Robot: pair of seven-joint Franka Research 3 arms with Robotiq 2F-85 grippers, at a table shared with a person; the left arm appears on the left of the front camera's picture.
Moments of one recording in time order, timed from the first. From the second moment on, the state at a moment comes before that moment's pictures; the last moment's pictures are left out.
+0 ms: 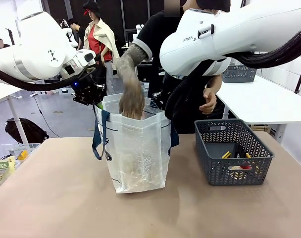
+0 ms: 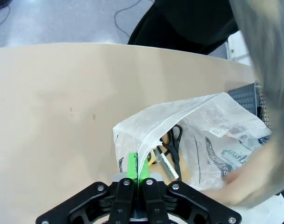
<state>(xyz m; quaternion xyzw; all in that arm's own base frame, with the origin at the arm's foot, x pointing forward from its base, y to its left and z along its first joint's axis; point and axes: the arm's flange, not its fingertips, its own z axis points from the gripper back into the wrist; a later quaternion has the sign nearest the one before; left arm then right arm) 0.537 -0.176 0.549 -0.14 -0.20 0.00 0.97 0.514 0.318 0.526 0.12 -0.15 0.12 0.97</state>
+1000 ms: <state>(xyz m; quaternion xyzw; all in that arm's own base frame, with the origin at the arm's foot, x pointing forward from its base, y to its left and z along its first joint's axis) 0.537 -0.176 0.549 -0.14 -0.20 0.00 0.97 0.514 0.318 0.526 0.12 -0.15 0.12 0.97</state>
